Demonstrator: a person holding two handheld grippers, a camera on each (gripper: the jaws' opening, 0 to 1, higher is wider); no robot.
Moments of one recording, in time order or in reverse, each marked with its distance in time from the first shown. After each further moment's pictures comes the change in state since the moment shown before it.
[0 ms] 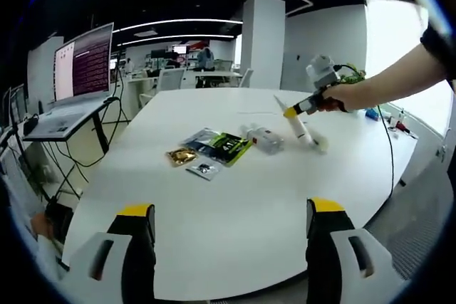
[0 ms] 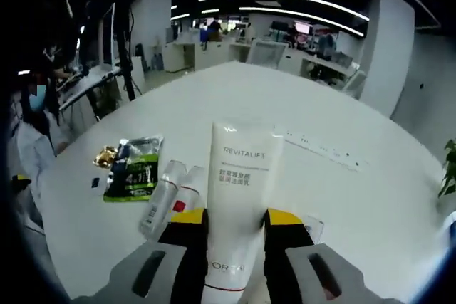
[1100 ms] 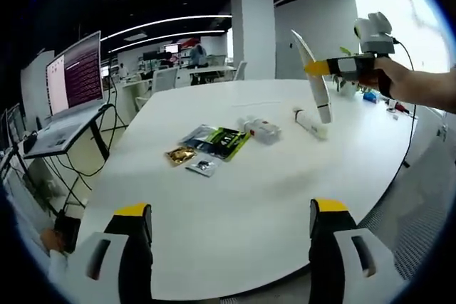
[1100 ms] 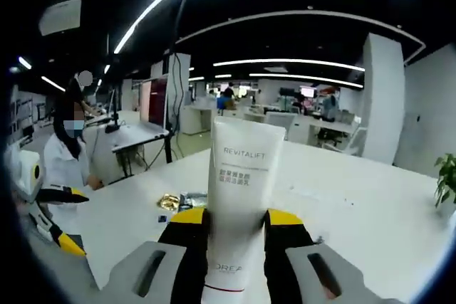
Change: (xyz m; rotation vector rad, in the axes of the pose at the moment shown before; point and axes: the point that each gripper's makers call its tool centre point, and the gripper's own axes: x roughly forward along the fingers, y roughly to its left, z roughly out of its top) left arm 0.002 -0.002 -0.005 0.093 0.043 0.002; right arm -0.131 0.084 0.027 -0.028 -0.274 0.077
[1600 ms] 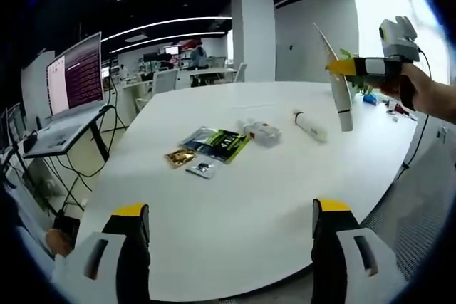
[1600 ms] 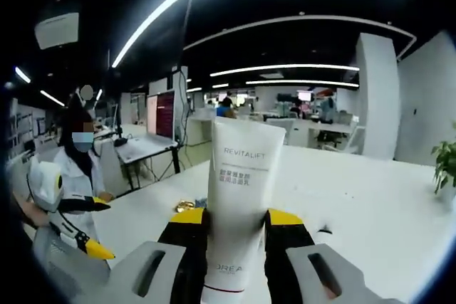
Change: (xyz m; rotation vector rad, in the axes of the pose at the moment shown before) left arm 0.000 0.001 0.003 -0.022 -0.016 -0.002; right arm -0.045 0.020 0.001 0.068 -0.053 -0.006
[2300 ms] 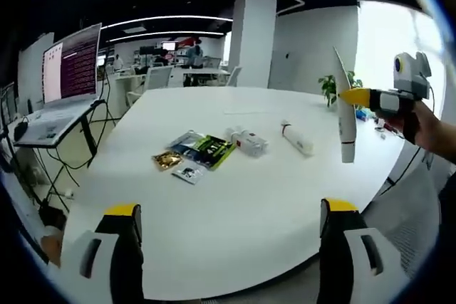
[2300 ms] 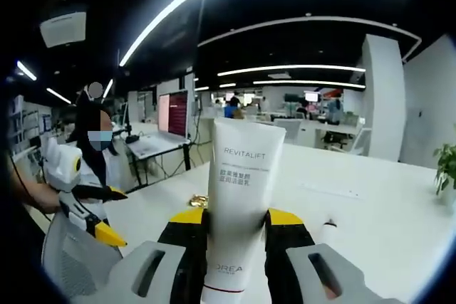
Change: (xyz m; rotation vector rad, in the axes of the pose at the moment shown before) left arm -0.010 -0.022 0.025 -0.057 0.005 -0.098; right arm -0.024 0.028 -0.002 -0.029 0.007 0.057
